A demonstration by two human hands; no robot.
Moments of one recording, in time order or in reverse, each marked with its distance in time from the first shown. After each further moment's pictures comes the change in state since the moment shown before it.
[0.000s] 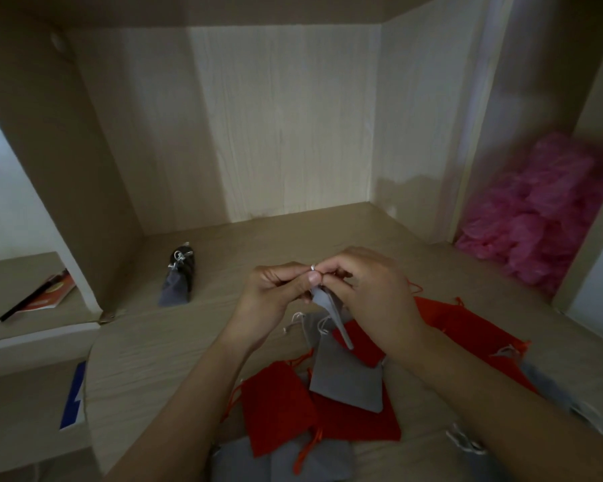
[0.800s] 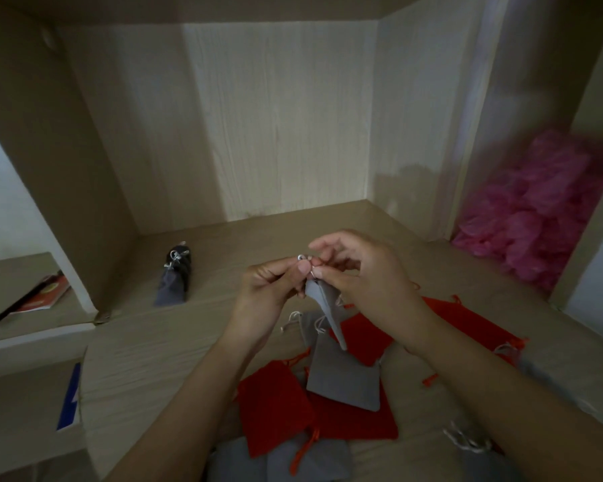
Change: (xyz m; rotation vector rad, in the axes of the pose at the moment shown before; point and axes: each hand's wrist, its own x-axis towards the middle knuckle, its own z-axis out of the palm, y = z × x) left_hand 0.001 -0.005 0.003 -0.115 0.070 -0.016; right_hand 0.011 -0.003 -0.012 0.401 -0.180 0.294
